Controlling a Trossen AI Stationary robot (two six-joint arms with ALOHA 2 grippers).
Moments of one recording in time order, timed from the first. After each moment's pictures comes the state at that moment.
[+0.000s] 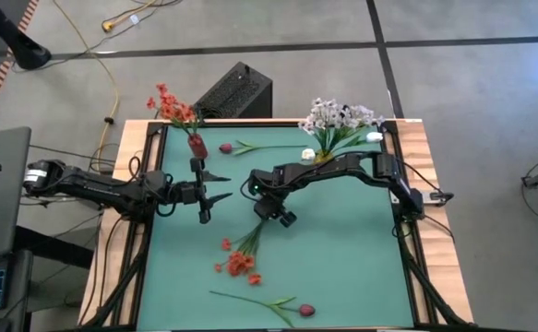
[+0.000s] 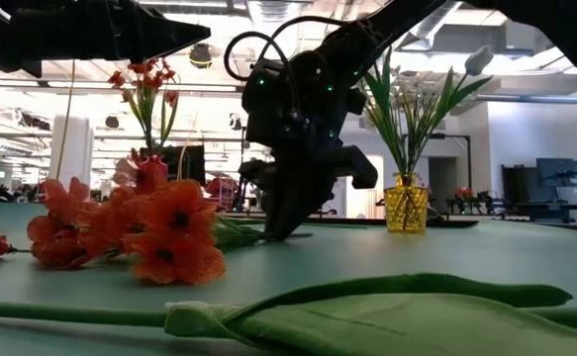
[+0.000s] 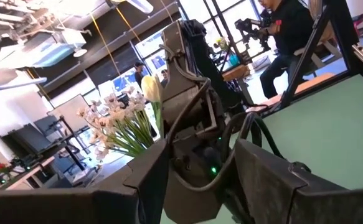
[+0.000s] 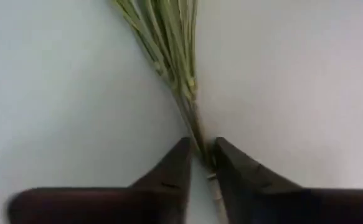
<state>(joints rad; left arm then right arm) -0.01 0.93 0.26 0.83 -0.11 0.51 -0.09 2.20 1.55 -0.57 -0.34 -0.84</state>
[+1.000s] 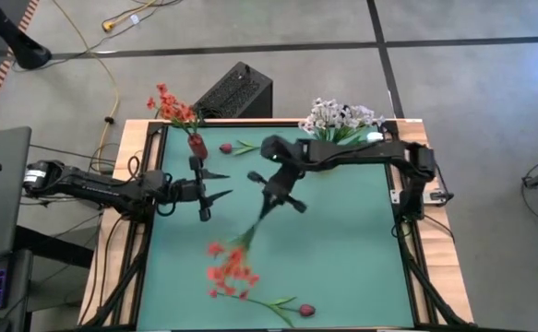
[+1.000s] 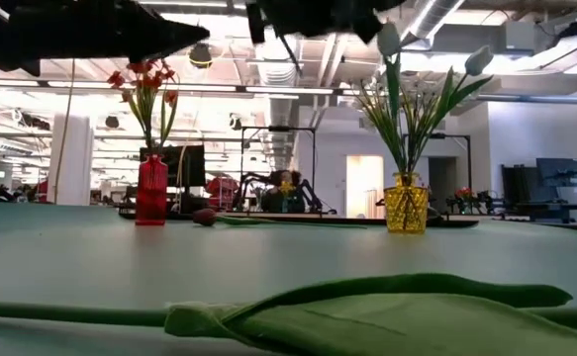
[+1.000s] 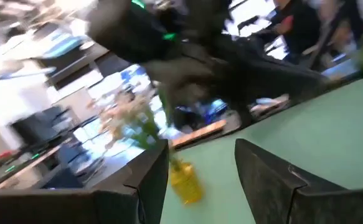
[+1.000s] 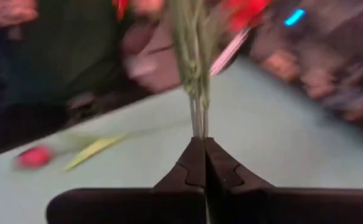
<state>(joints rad) -0.01 0.91 0.26 0.81 -0.12 0.48 -0.14 1.84 1.55 -0.34 -0.94 -0.68</state>
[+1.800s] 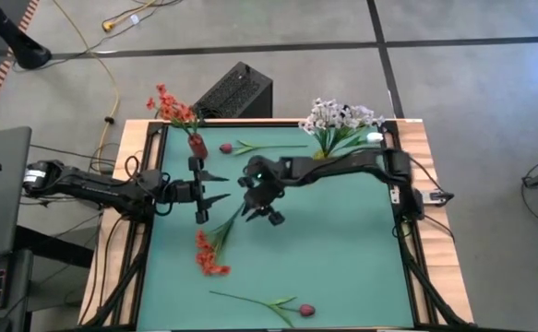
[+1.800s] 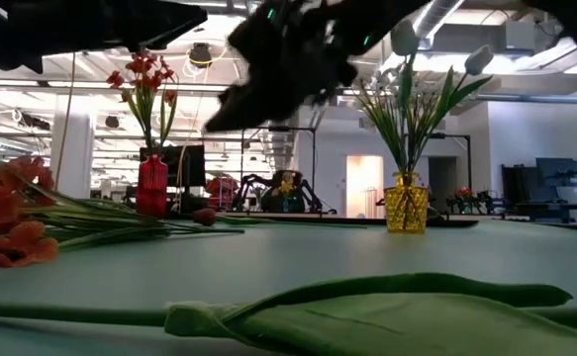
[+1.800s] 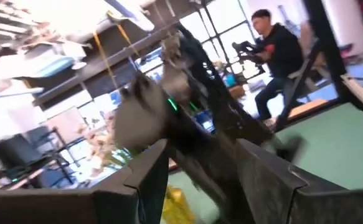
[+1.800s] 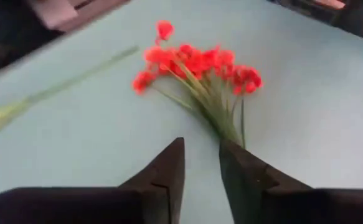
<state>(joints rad) -0.01 0.90 0.26 0.86 -0.07 0.47 -0.10 2.07 1.55 -0.22 -0.60 -0.54</state>
